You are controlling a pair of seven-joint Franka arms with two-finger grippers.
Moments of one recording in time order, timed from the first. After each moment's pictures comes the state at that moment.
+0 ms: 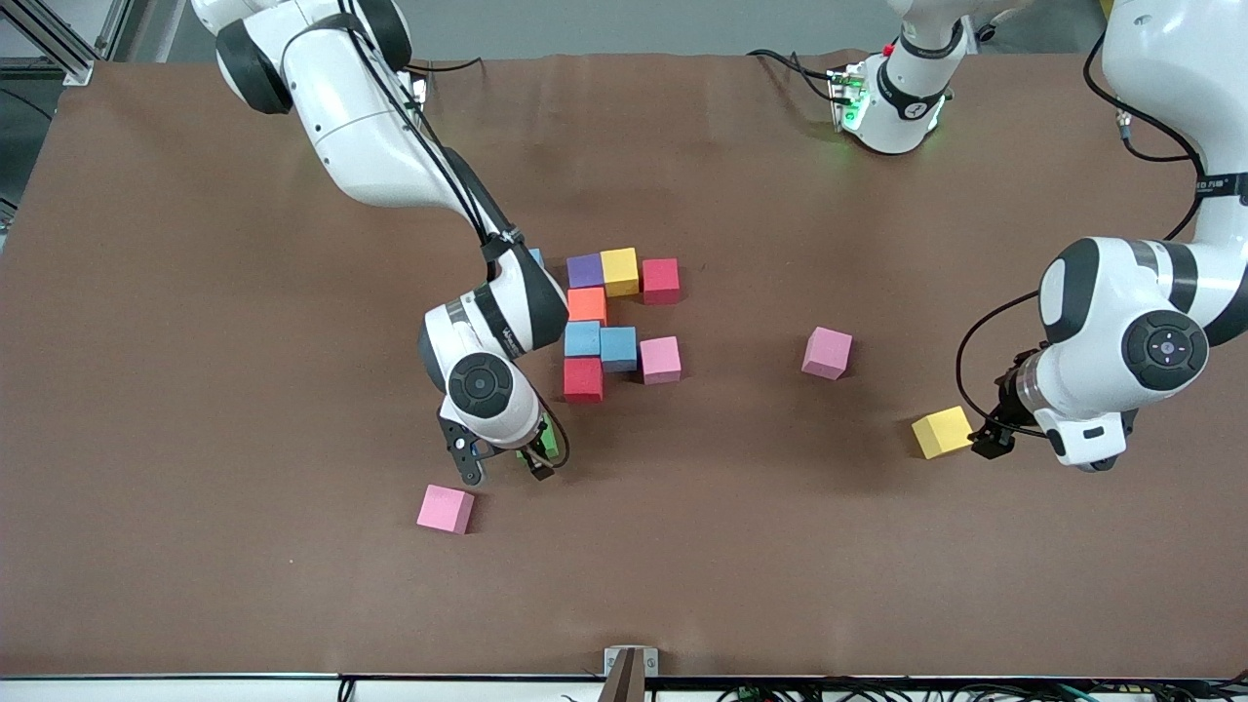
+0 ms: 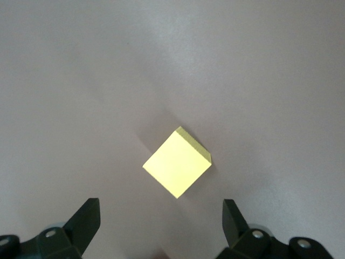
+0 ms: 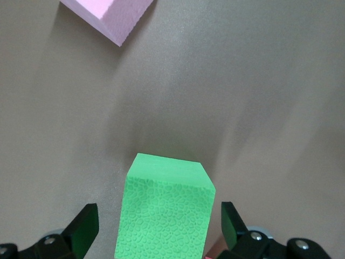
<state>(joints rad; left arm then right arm) 0.14 0.45 -0.23 -1.70 0.20 2.06 -1.17 0.59 0.92 -0.12 -1.19 0.13 2.07 1.58</state>
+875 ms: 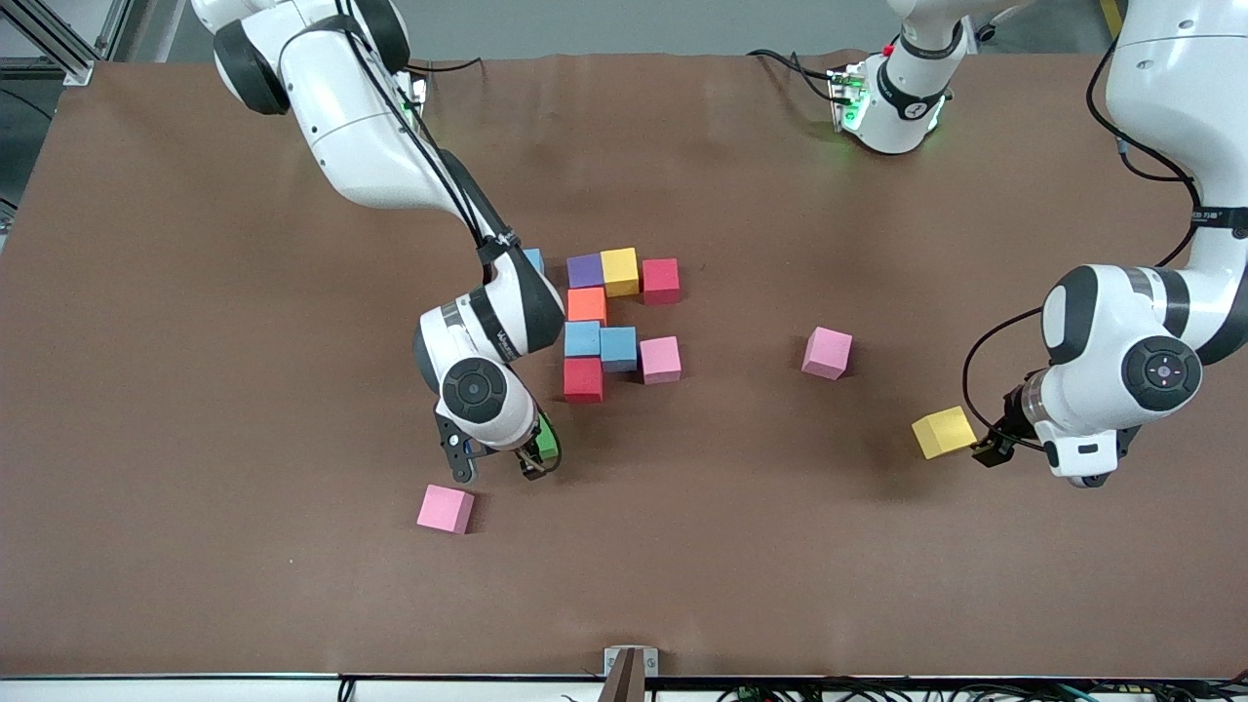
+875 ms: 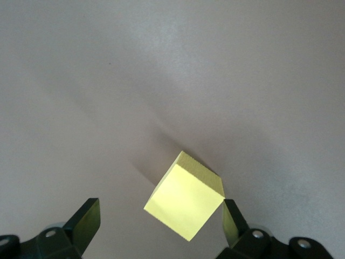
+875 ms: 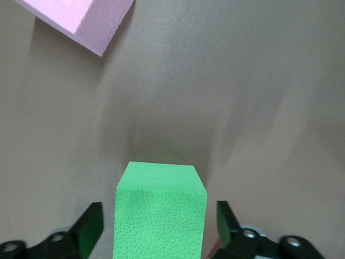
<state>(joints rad) 0.18 0.52 -0.23 -1.71 0.23 2.15 -1.03 0.58 0.92 -0.12 -1.19 0.14 2.05 1.65</state>
